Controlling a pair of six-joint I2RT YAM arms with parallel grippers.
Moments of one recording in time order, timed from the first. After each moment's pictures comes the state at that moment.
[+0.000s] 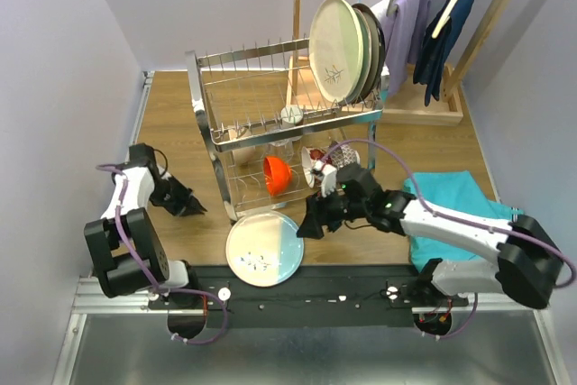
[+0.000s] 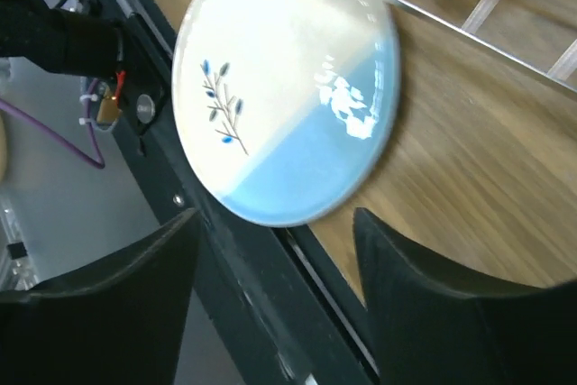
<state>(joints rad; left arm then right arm) 0.30 1.38 0.79 -0.91 0.44 -0.57 0.86 1.21 0.69 -0.14 -0.41 0.47</state>
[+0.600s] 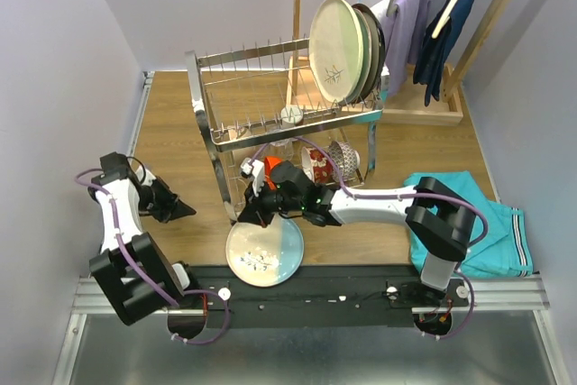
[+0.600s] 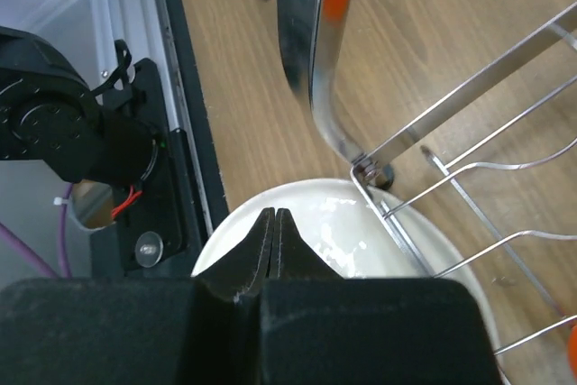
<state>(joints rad) 0.52 1.24 0.86 -1.07 0.56 -0.33 1.10 1.79 1.07 0.29 -0.35 0.27</state>
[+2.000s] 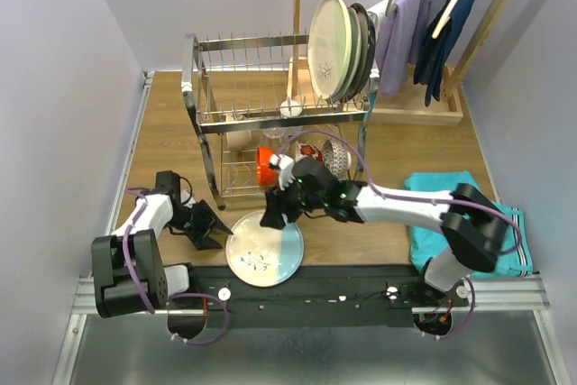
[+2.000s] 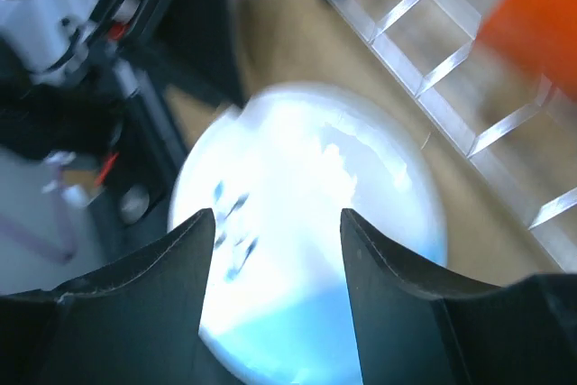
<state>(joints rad) 0.18 1.25 0.52 -0.82 0.57 -0.57 1.02 1.67 1.02 0.06 -0.29 0.34</state>
